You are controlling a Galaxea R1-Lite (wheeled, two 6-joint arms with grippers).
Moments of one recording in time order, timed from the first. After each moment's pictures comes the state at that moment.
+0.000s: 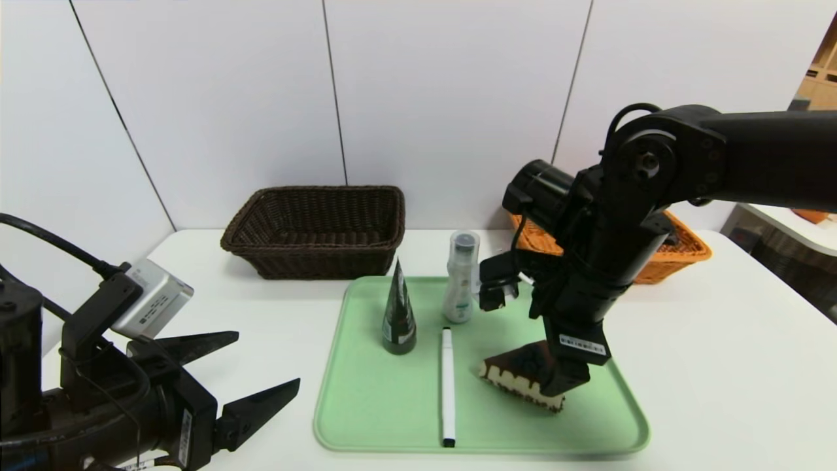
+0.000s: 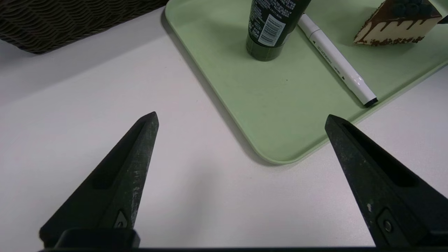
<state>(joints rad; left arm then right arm) -0.55 1.14 -0.45 -0.29 -0.04 -0.04 0.60 2.03 -1.79 1.12 0.02 -0.84</state>
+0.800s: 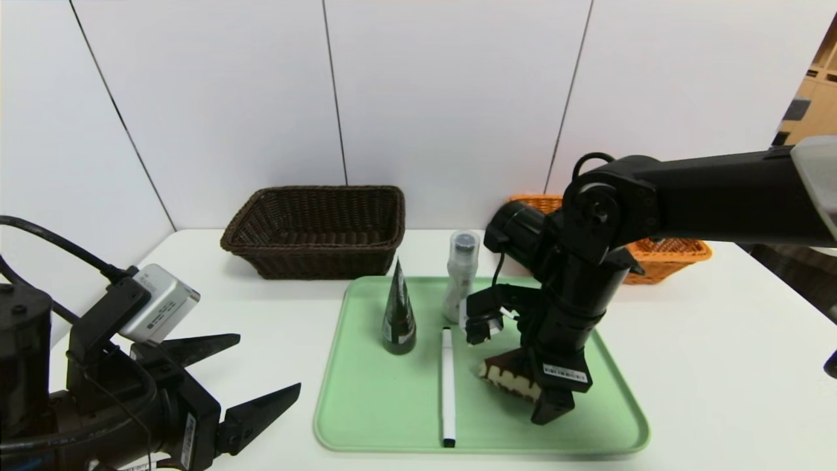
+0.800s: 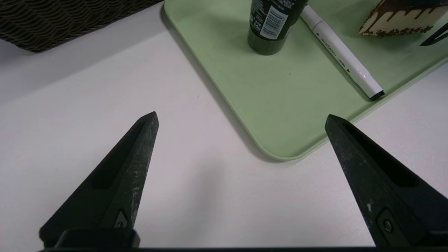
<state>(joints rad) -0.55 1.15 -0.44 -0.29 -0.04 -0.01 0.61 2.08 -1.68 1.04 0.03 -0.84</state>
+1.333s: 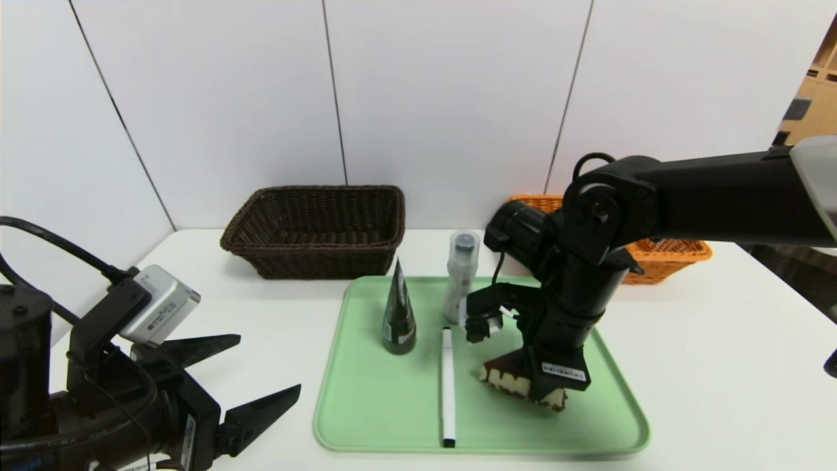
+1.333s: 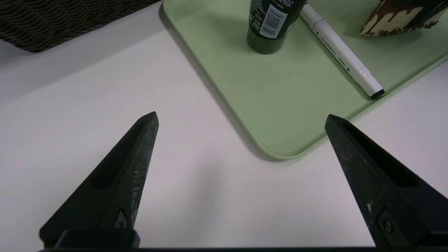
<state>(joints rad) -0.55 1.15 -0.44 -0.29 -0.04 -0.01 0.61 2.08 -1.68 1.02 0.02 -0.84</state>
